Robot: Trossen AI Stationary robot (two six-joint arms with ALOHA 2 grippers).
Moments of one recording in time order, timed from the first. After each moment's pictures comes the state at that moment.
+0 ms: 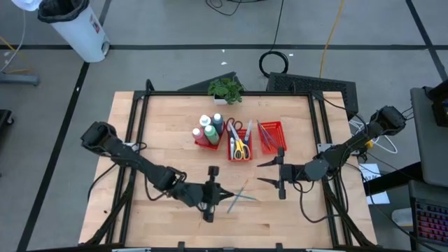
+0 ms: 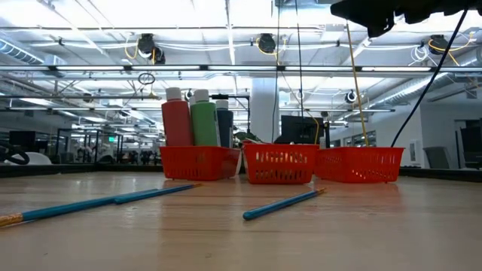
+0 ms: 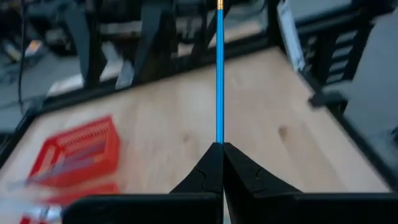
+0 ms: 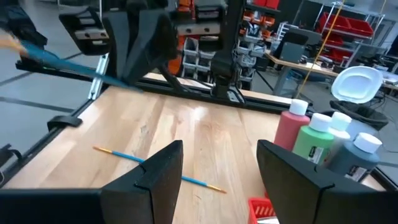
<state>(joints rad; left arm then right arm) -0.51 1.68 1.20 0.03 -0.45 0.04 0.56 1.13 0.47 0.55 0.57 -0.09</state>
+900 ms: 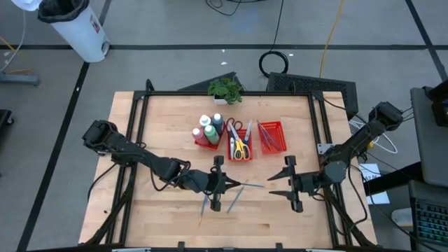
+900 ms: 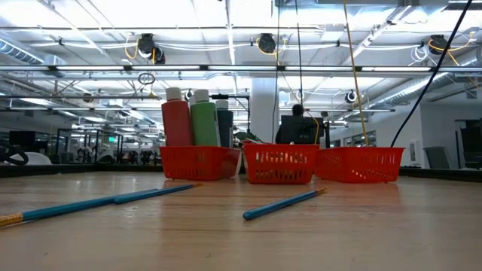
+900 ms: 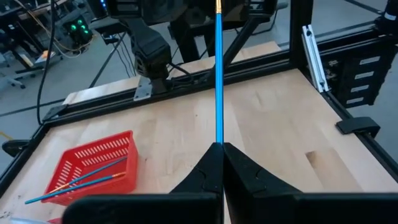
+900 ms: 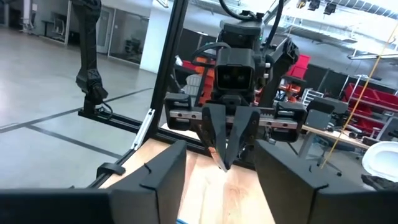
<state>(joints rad) -0.41 1.68 1.20 0.13 -0.38 0.10 0.74 1.09 0.47 0.77 0.58 -0.31</state>
